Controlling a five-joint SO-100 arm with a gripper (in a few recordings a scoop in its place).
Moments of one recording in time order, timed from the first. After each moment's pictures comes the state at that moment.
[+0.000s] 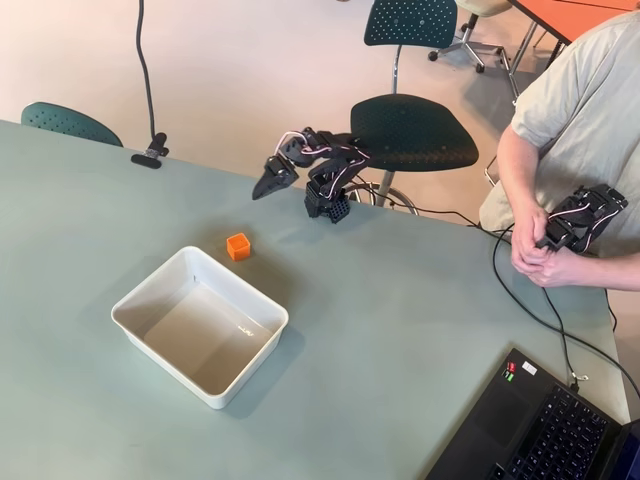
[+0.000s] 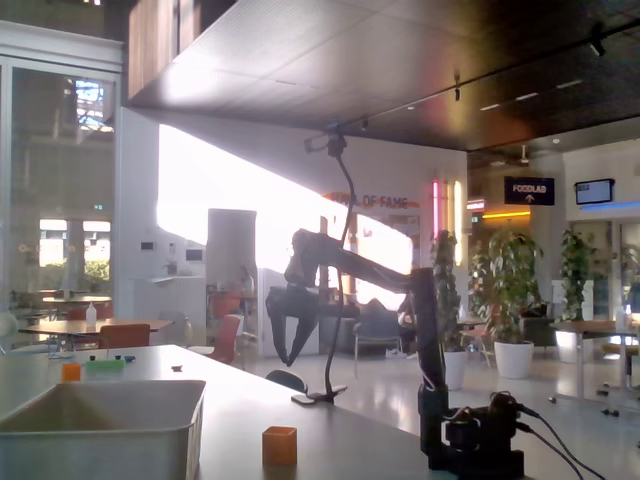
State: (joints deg) arm 38.8 82.4 61.4 97.7 7.9
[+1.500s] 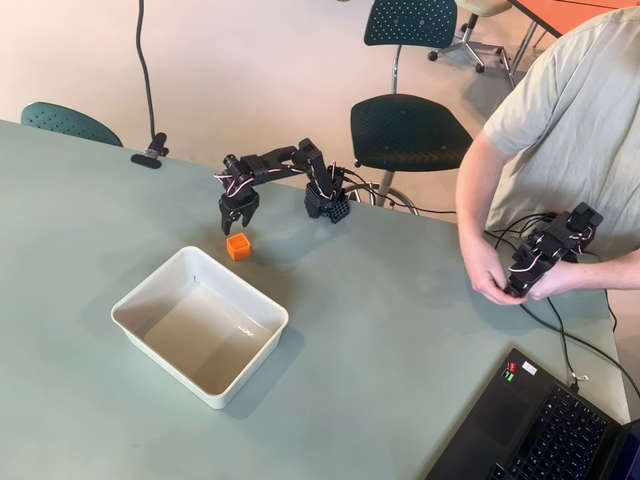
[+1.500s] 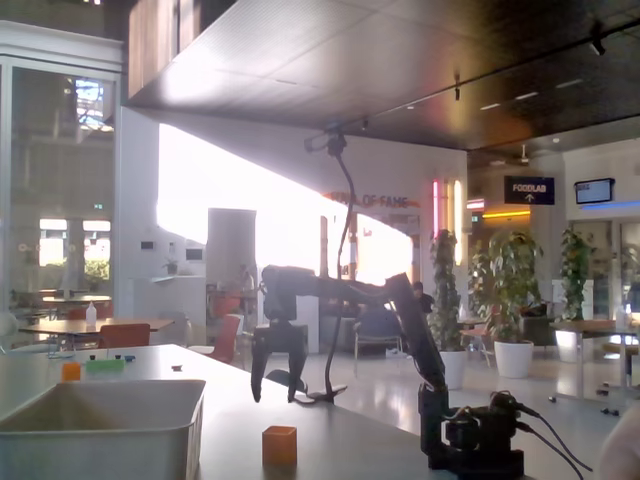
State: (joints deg) arm 38.1 67.3 60.2 98.0 8.9
